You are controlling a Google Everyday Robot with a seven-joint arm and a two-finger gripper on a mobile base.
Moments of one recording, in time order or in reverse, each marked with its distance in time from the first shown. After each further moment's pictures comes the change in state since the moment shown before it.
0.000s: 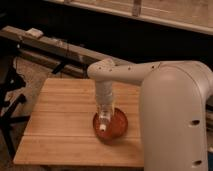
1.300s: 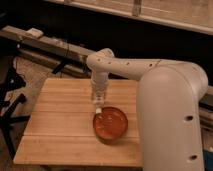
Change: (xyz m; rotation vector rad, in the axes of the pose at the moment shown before) arm -0.072 0.042 -0.049 -0.151 -0.248 -0.265
